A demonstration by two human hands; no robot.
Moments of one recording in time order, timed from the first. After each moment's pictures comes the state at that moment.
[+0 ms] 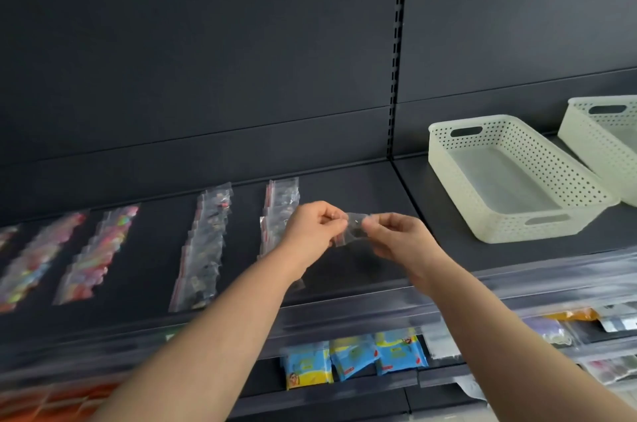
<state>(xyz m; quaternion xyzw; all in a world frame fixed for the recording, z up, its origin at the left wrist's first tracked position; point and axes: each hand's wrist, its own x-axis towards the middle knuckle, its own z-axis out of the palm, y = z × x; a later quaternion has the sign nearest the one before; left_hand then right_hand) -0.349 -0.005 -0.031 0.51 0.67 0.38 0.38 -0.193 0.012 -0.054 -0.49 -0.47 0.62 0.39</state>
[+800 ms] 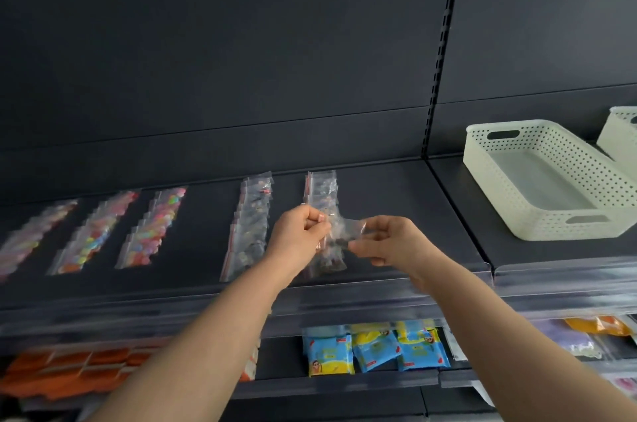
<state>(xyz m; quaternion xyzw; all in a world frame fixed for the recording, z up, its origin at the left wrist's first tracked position) -0.415 -0.068 -0.029 0.47 0.71 0.41 0.31 -0.248 -0.027 -0.041 -0.48 -0.58 0.59 0.28</state>
